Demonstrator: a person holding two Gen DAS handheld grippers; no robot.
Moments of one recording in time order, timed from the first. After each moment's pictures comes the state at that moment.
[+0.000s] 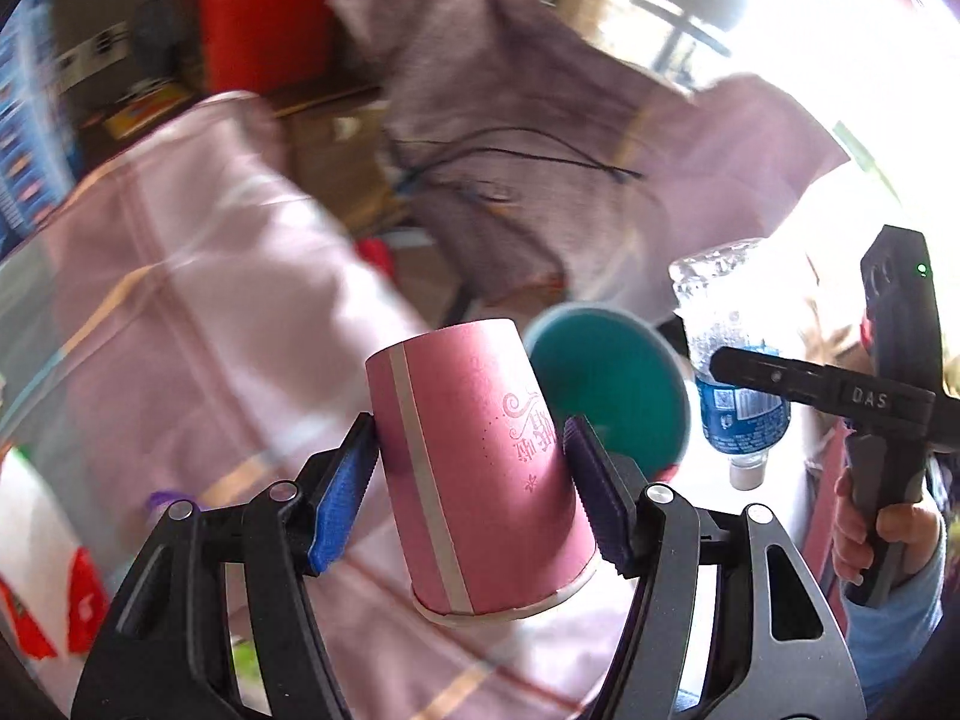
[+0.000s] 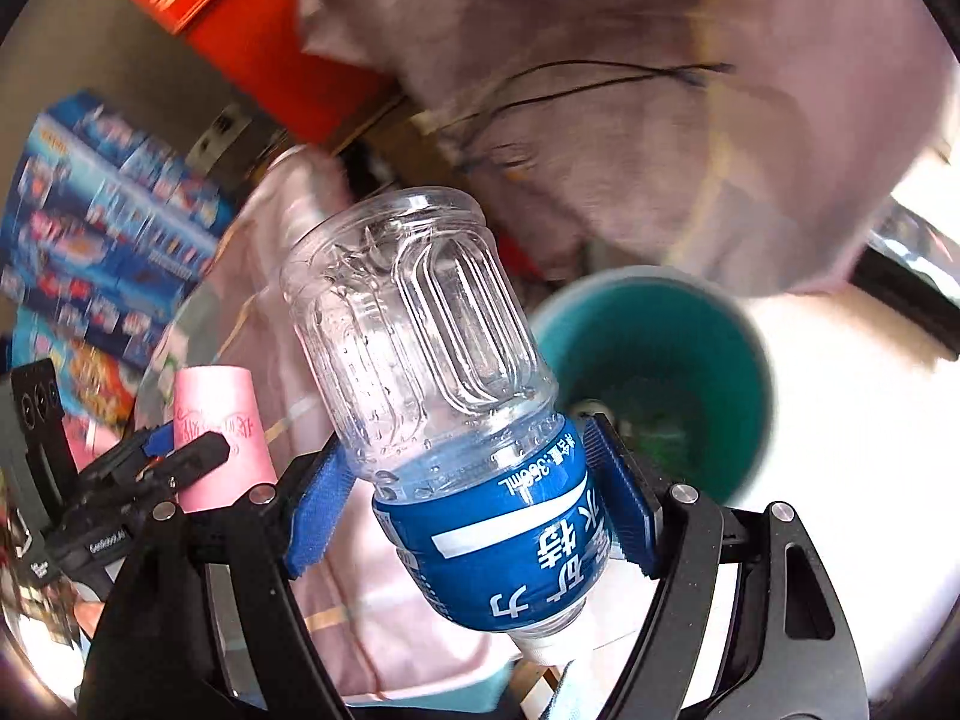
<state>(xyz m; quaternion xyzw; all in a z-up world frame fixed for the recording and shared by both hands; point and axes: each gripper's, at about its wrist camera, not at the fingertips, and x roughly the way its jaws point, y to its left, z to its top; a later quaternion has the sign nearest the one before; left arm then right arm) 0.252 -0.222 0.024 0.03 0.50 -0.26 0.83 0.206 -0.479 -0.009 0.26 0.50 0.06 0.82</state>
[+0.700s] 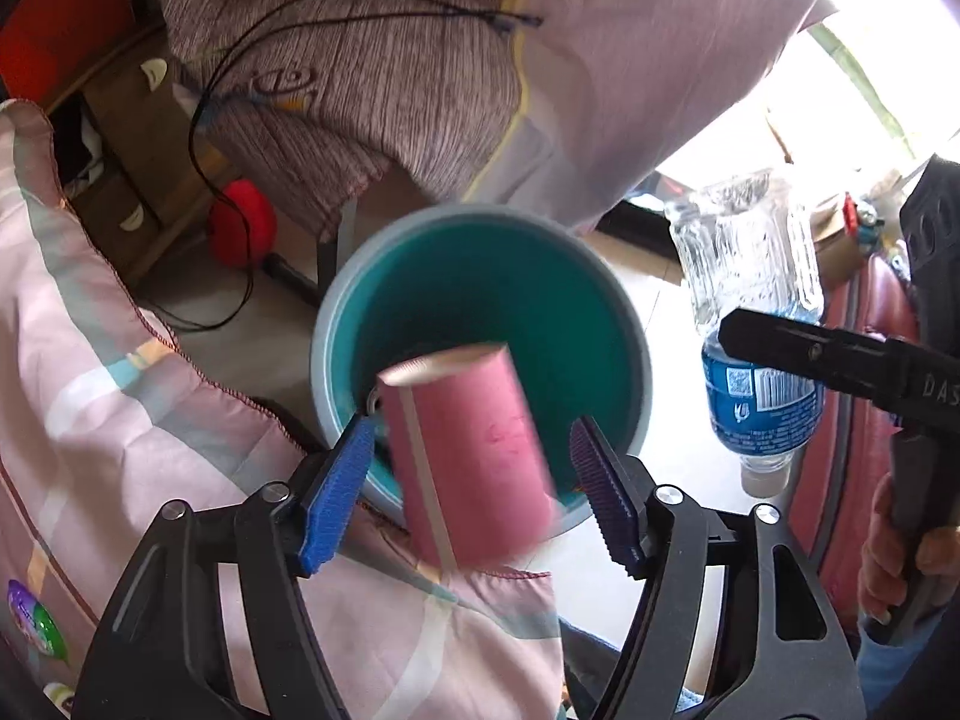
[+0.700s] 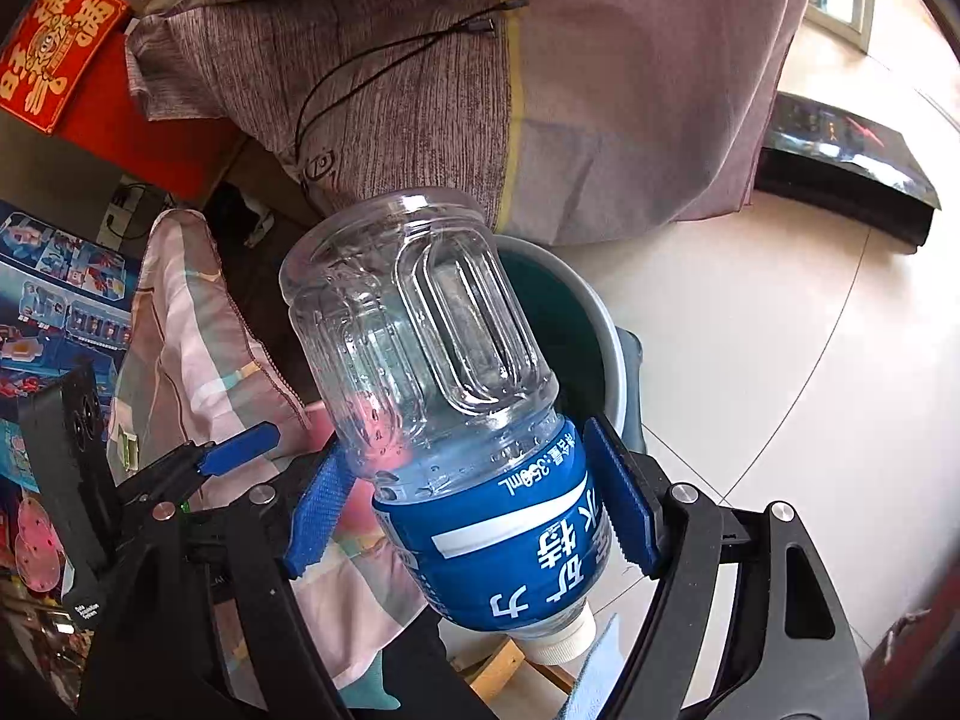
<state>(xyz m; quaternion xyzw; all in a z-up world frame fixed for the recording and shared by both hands) 0.271 -0.377 -0.079 0.10 0.57 -0.32 0.75 0.187 -0.568 -0.069 0.32 0.53 -0.03 0.78</state>
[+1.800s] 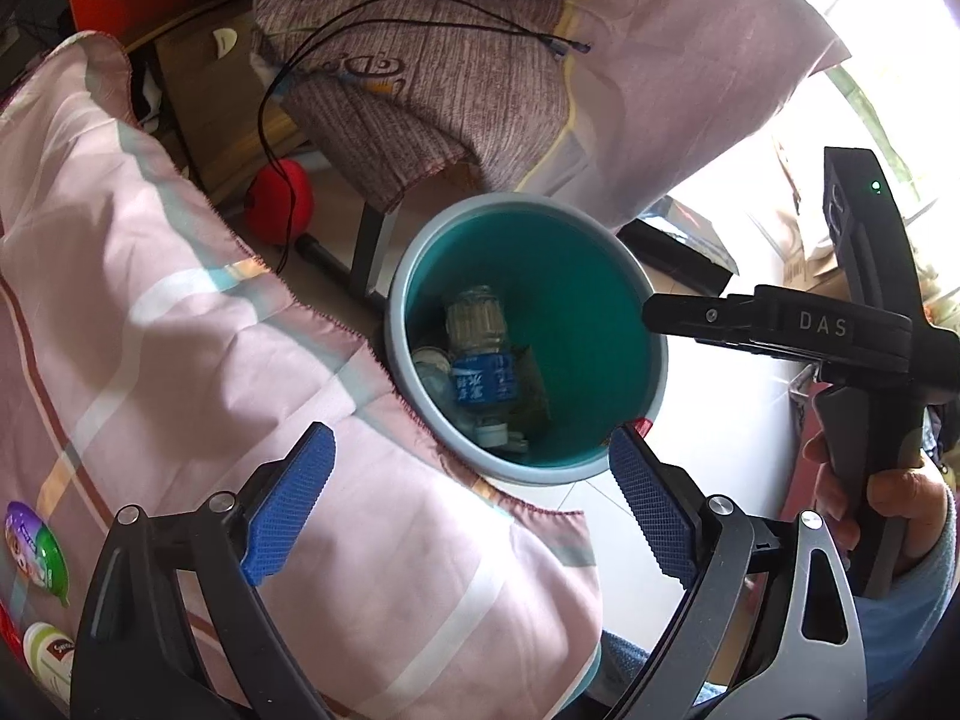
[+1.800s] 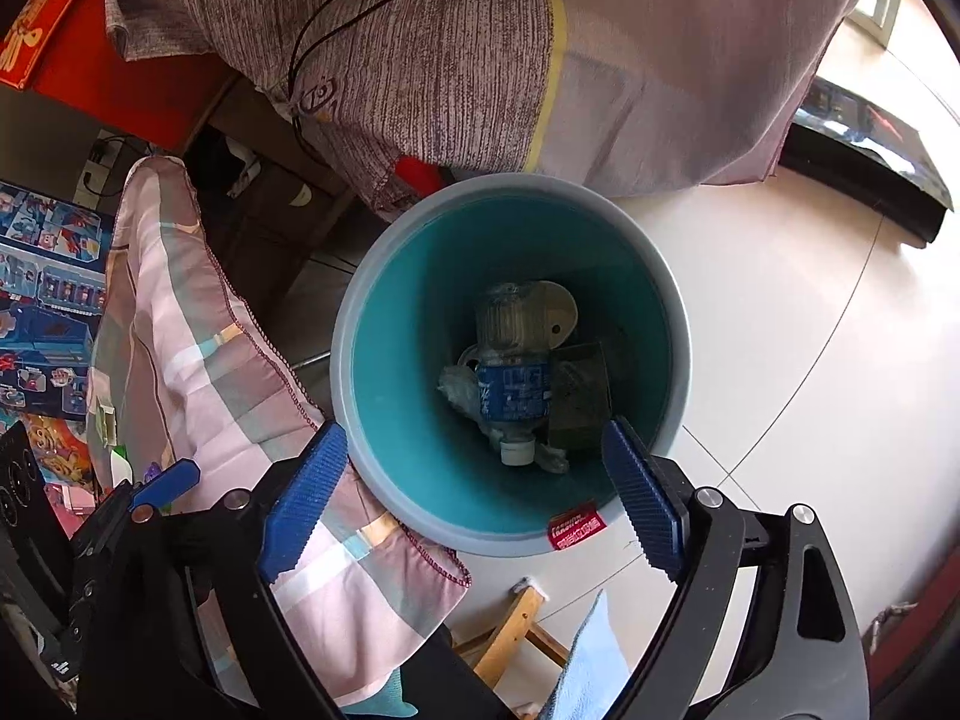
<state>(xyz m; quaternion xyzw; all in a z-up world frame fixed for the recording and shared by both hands) 0.253 -0.314 -0.060 0.06 0.57 -0.29 0.76 0.216 -0.533 -0.092 0.30 0.58 -0.02 0.75</state>
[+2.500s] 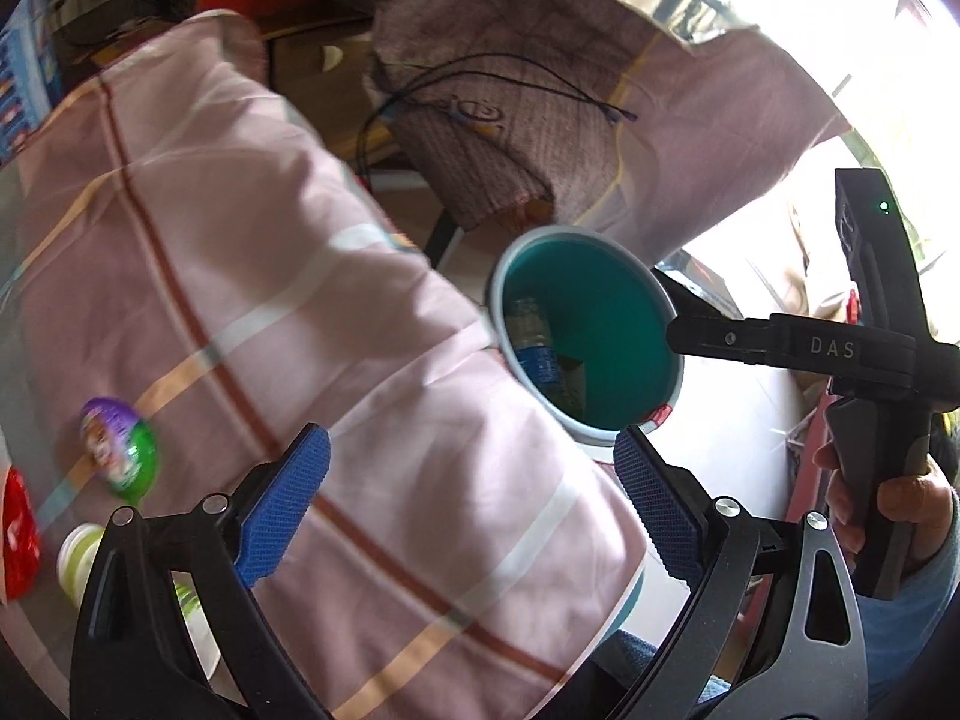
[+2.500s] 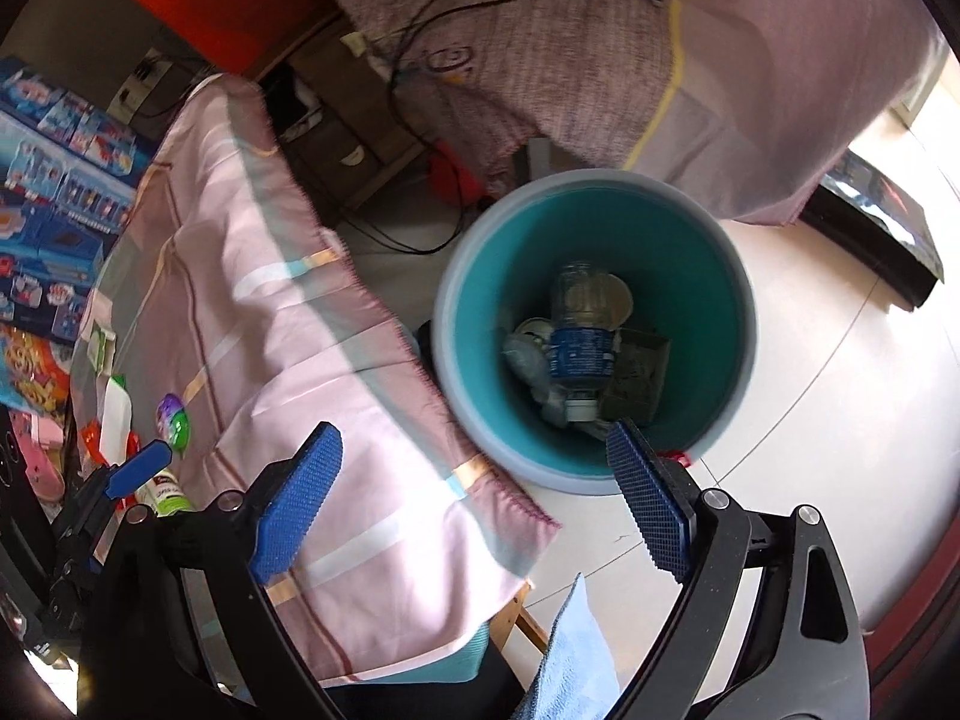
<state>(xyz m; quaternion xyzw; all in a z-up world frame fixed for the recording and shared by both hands) 0.224 -0.211 -0.021 0.00 0.54 -0.25 0.80 0.210 -0.436 -0.037 0.21 0.59 0.00 0.78</state>
